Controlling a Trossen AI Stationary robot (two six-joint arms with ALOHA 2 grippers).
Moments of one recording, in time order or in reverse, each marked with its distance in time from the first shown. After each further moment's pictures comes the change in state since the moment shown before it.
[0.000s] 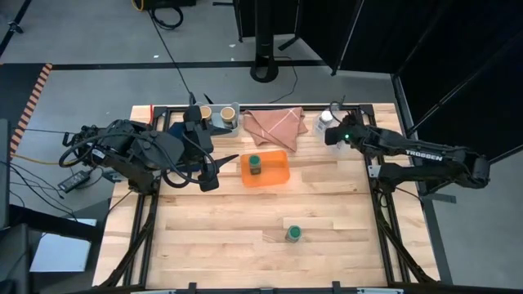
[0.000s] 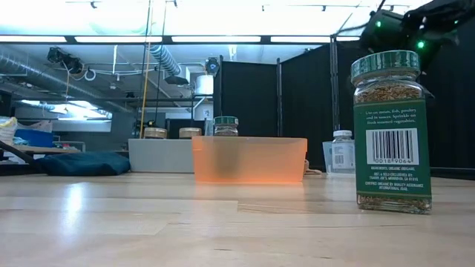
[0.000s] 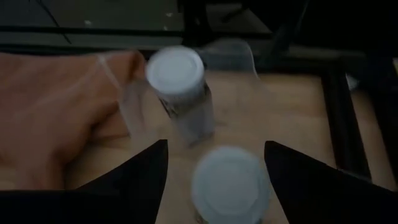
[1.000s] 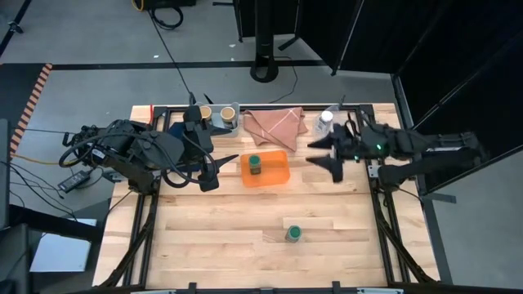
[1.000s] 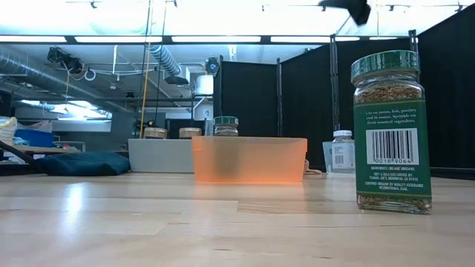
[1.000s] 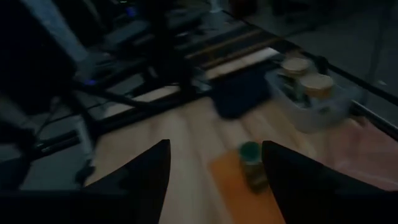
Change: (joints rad) left arm 0.000 0.000 0.000 -0.003 0.001 -0.006; right arm 0.507 -0.017 0.368 0.246 -0.491 -0.436
